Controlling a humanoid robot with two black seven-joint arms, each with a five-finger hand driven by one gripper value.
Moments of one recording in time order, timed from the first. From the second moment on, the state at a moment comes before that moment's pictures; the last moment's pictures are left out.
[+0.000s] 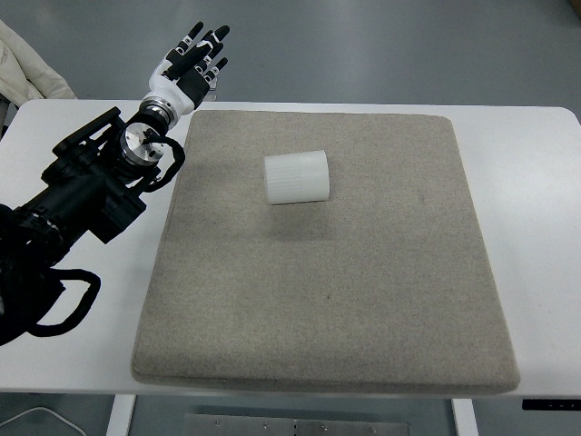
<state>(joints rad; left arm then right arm) -1.08 0.04 -0.66 -0.30 -0.27 -0.15 -0.19 0.03 0.00 -0.05 0.19 0.00 -0.01 -0.11</state>
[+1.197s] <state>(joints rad) -1.17 0.11 -0.50 -0.44 0.30 -0.29 -0.15 0.03 0.00 -0.05 0.19 0.00 -0.01 -0.11</state>
